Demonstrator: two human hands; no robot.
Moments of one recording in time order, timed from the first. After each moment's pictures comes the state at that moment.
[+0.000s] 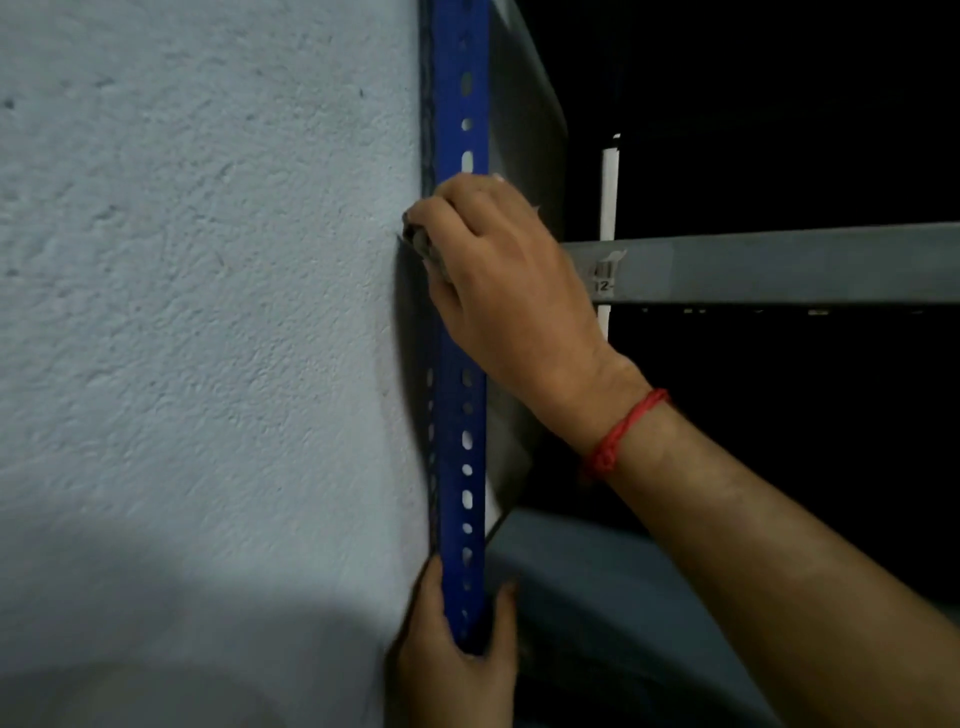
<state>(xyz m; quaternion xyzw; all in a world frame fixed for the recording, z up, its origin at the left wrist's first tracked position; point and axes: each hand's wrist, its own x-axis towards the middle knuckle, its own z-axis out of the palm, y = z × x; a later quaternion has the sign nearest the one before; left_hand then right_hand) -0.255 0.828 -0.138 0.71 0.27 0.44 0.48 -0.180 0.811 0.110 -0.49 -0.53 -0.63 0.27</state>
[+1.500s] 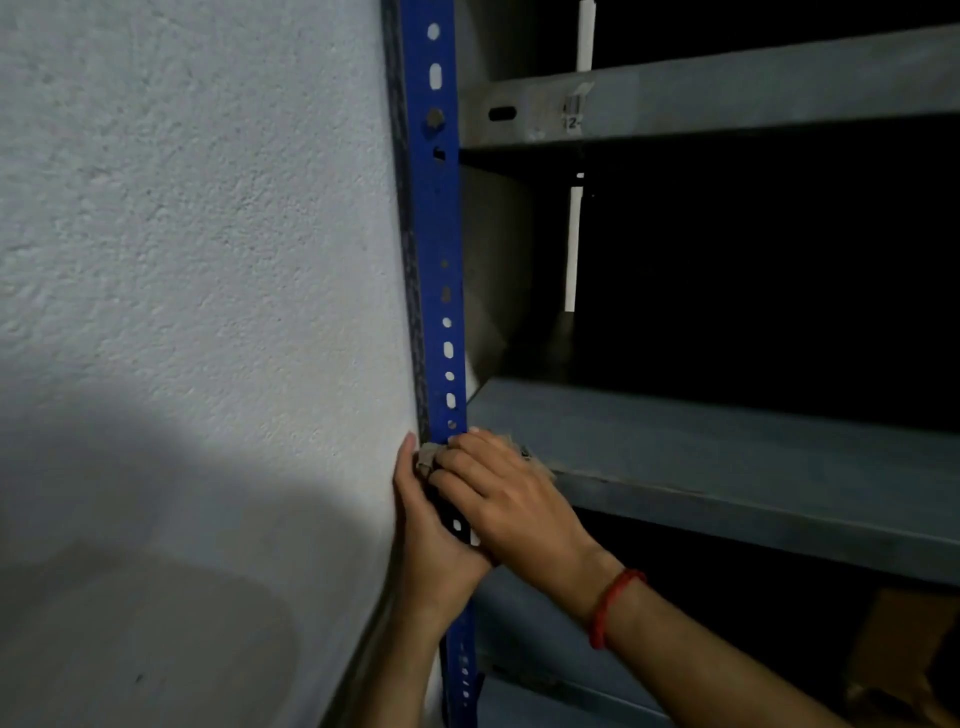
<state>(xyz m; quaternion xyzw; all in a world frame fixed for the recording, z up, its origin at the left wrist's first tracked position) -0.272 0.840 -0.210 0.72 0.12 0.45 0.52 -0.200 0.754 -0.153 -0.63 -0.65 -0.40 0.14</state>
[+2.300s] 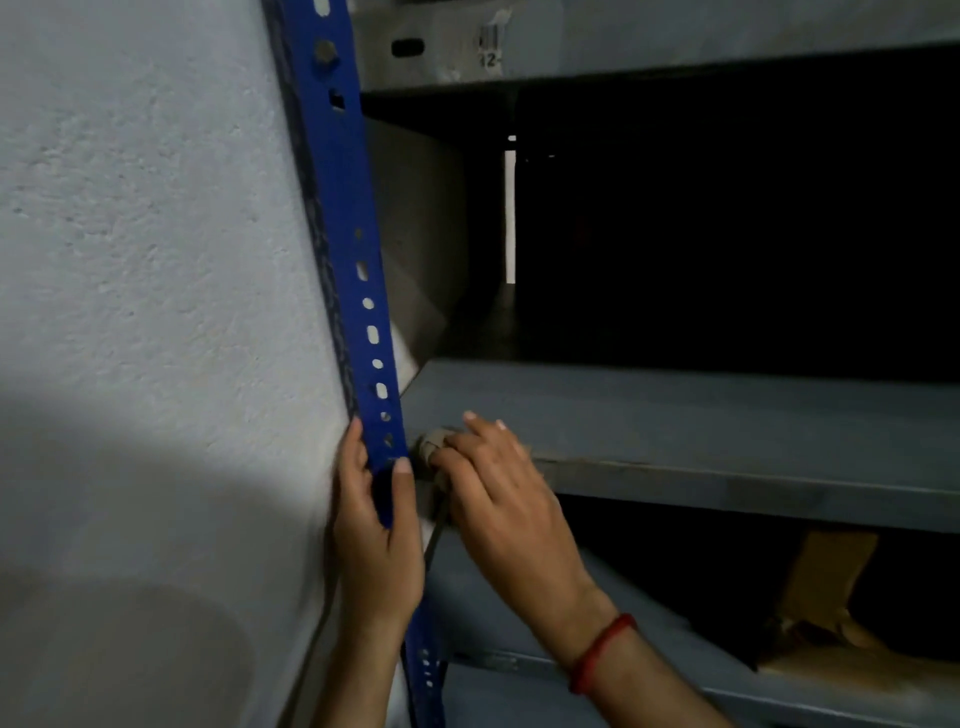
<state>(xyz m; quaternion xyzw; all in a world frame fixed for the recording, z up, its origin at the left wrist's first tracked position) -0.267 0.838 -0.200 0.70 0.16 0.50 0.49 -0.204 0.723 -0.180 -0.75 -0.47 -0.40 0.24</state>
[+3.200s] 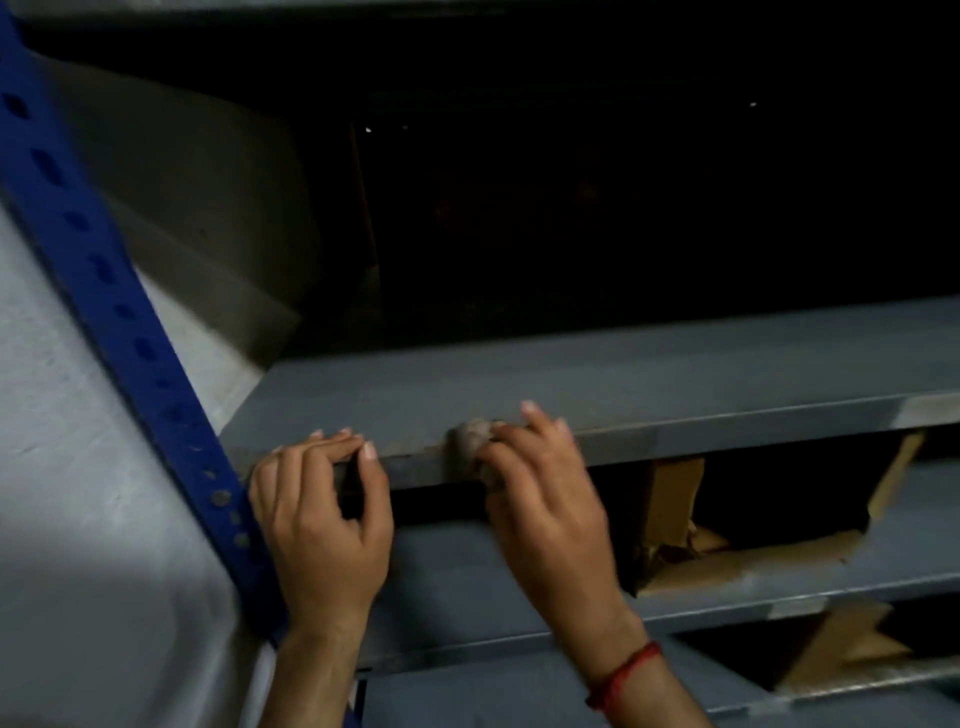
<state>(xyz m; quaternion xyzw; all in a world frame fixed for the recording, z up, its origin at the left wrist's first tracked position) -0.216 0.789 -0.192 0.78 0.04 0.60 0.17 -0.177 0.609 -0.209 -0.76 -0.30 -0.49 0.30</state>
